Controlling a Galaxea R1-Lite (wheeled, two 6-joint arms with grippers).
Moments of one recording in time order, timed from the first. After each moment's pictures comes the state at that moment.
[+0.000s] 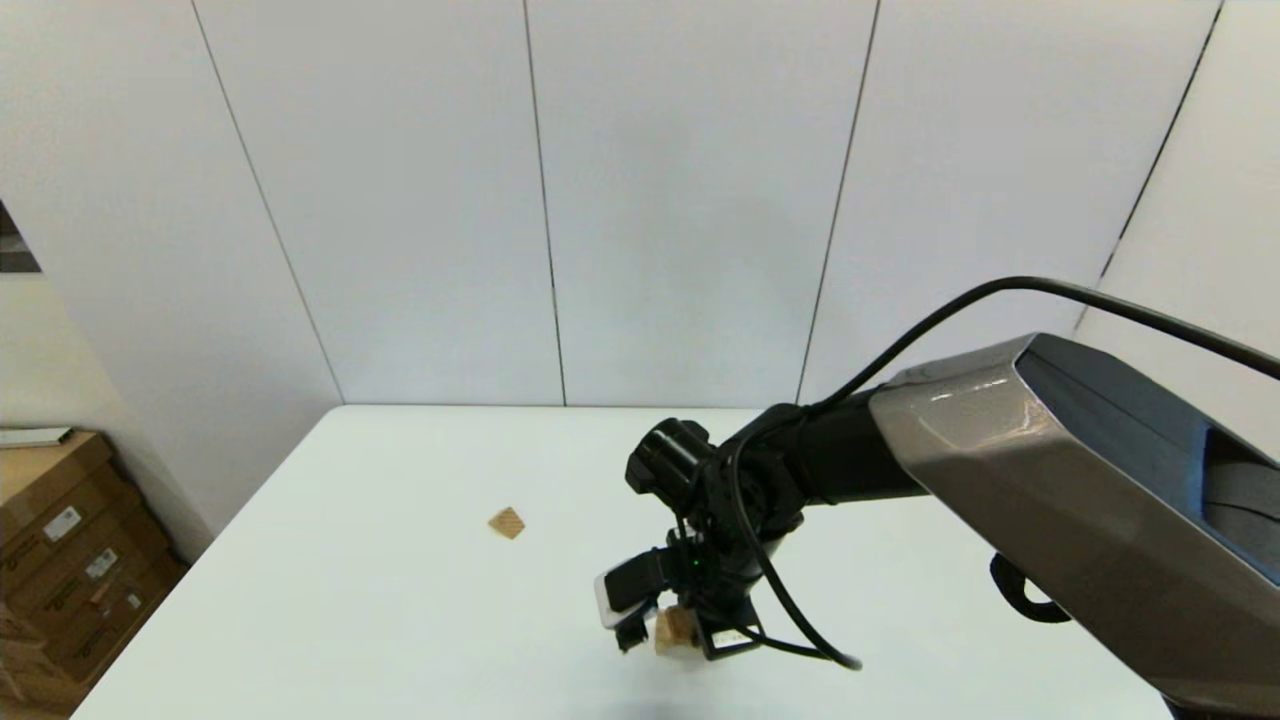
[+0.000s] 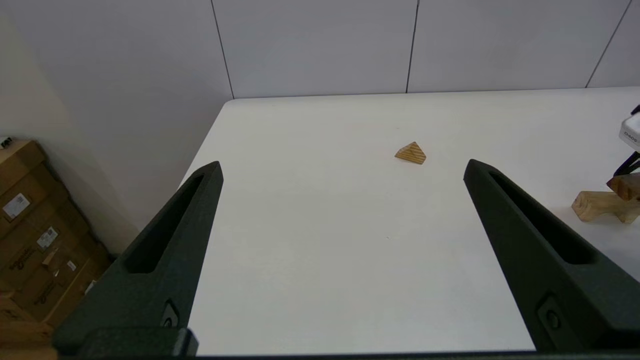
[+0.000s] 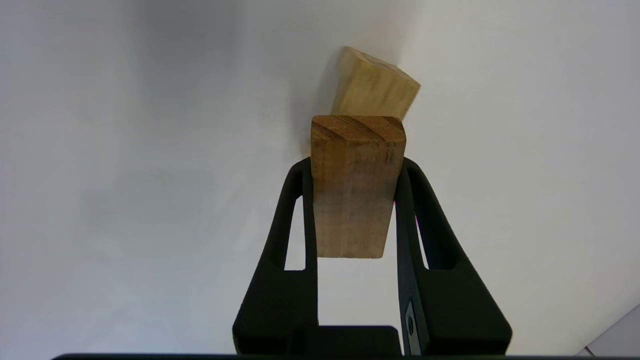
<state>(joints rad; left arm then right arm) 0.01 0.00 0.00 -0.01 -0.01 0.01 0.74 2.35 -1.60 0.58 0.01 -1.10</state>
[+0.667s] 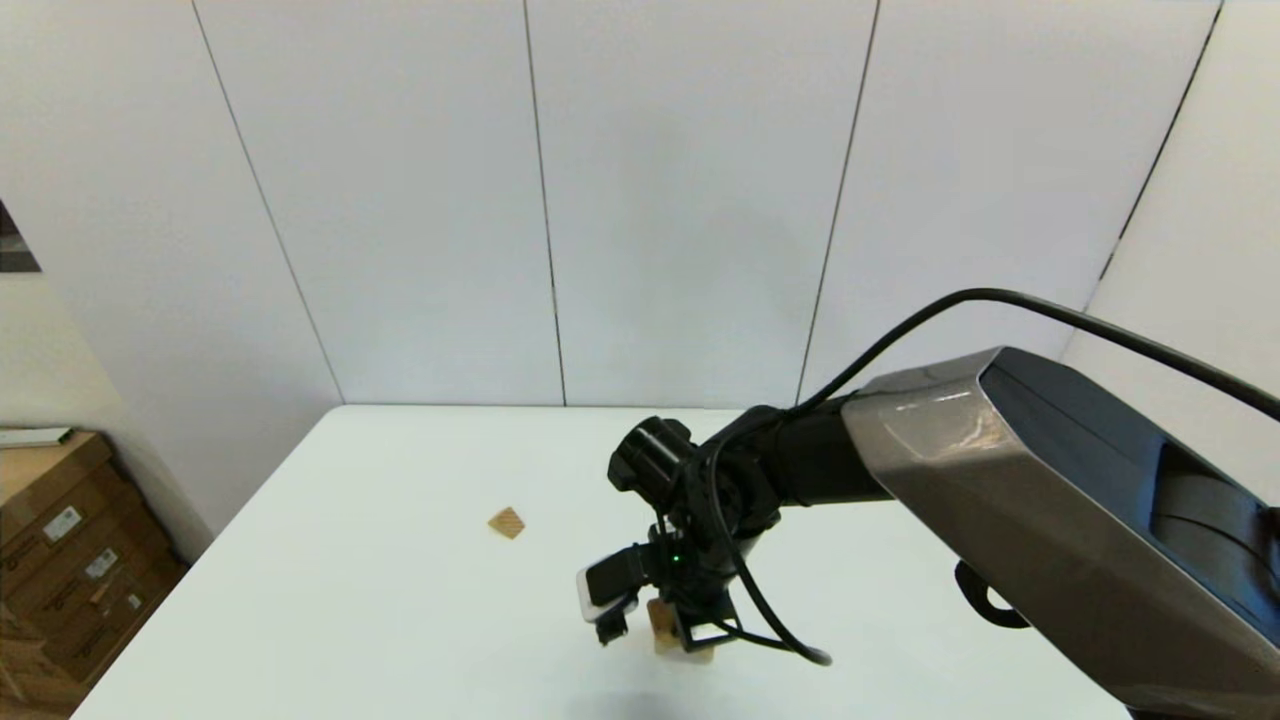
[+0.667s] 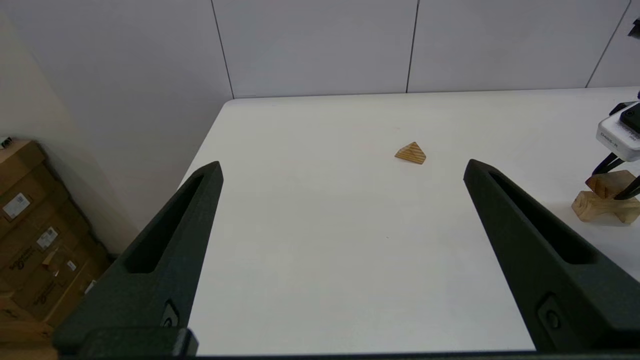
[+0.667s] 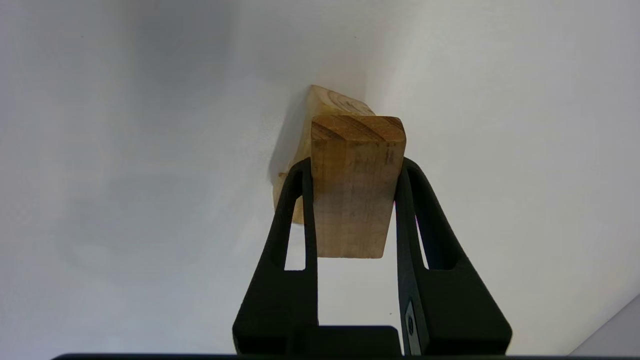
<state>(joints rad) 0.01 0.00 0.00 -0.01 -0.02 0.01 0.76 2.40 -1.68 0.58 0.01 -1.10</state>
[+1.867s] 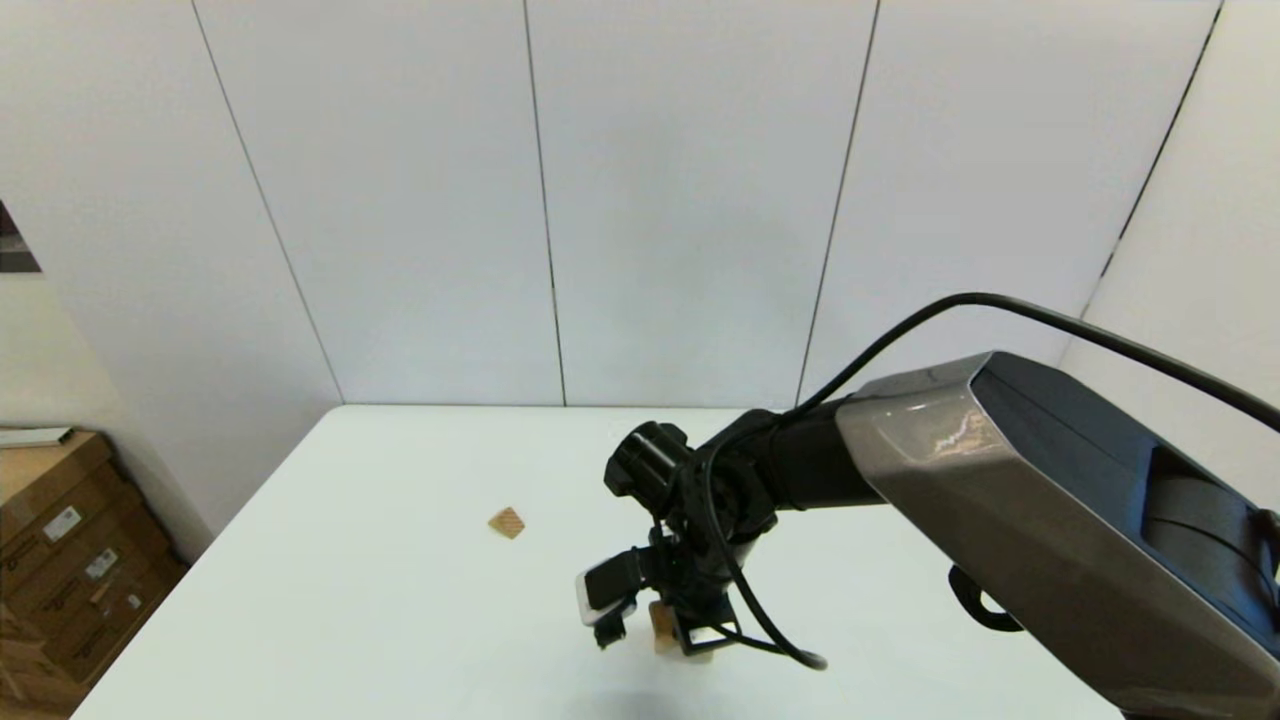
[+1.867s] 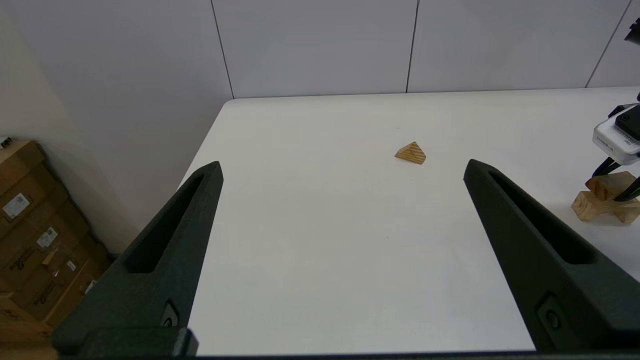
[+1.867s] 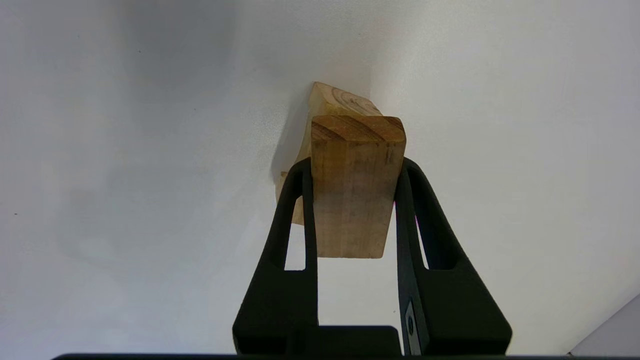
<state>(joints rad) 0.01 0.00 0.00 -0.01 -0.01 0.01 0.77 2.41 -1.68 0.58 -0.01 -1.07</state>
